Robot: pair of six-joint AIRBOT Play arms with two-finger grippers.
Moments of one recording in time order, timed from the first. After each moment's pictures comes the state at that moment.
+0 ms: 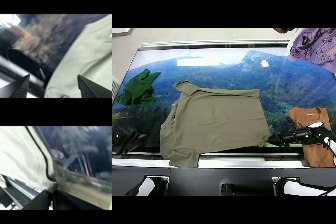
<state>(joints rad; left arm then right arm) 0.72 -0.90 0.64 1.18 -1.25 -1.56 -0.46 -1.48 0.67 -0.87 1.30 1.08</state>
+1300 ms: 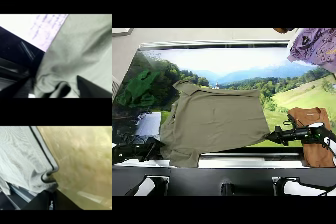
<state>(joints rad) 0.69 -0.99 0.38 1.04 -1.18 -1.35 -0.46 -1.48 0.67 -0.78 1.28 1.03</state>
